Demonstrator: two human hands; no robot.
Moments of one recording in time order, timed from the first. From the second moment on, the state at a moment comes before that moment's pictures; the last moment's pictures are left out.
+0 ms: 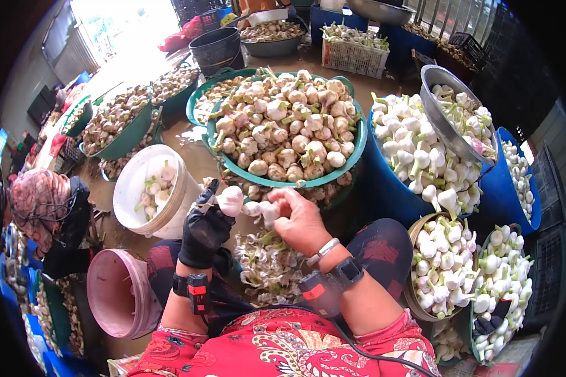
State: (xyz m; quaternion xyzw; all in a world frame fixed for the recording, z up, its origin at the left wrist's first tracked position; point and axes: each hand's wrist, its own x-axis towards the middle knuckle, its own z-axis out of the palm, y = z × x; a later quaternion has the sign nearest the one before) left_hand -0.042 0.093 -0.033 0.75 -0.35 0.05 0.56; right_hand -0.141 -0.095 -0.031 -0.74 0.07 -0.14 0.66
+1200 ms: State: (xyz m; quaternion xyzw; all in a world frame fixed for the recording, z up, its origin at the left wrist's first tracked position) left_hand -0.048 0.108 -0.009 0.66 -0.35 -0.20 0.64; right_hand -0.131 -0.060 0.006 -0.70 -0.06 0.03 0.71
